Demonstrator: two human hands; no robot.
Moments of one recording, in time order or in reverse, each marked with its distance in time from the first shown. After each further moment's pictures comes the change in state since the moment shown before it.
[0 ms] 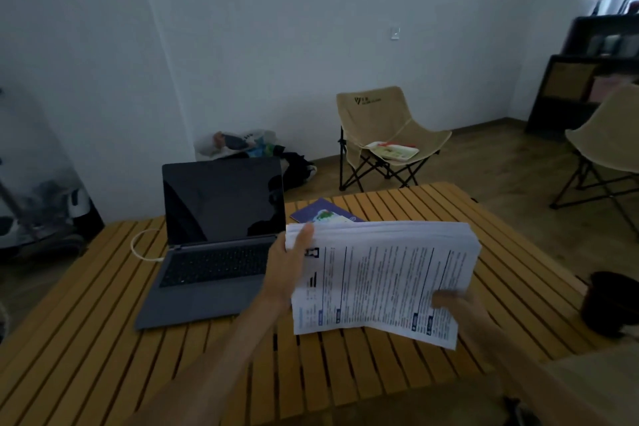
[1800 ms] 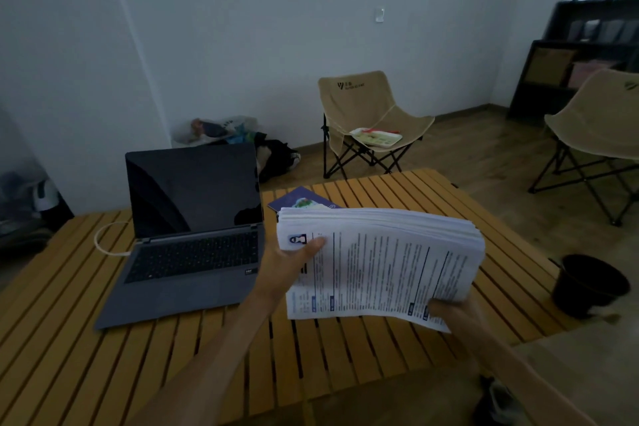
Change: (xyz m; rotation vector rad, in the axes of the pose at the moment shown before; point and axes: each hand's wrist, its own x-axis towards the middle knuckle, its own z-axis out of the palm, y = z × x) left_hand 0.005 -0.030 0.029 0.091 -0.159 0.101; right_hand -0.014 0.029 -0.025 -0.032 0.081 -0.008
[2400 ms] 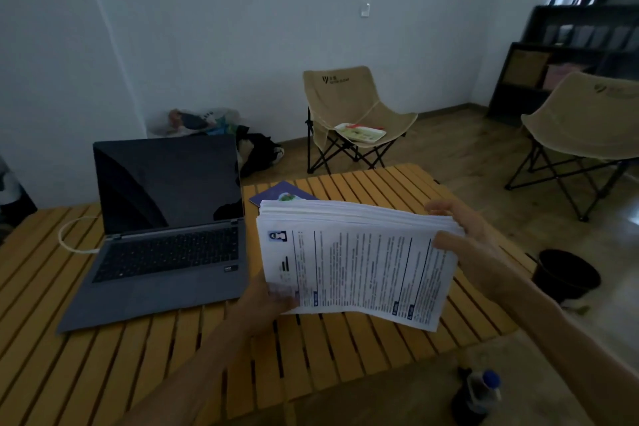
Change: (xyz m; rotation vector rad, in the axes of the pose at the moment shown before) left_hand -0.010 -0.080 -0.024 0.224 -0.175 -0.201; right_hand 0.012 -0.109 -0.040 -0.059 -0.083 -0.272
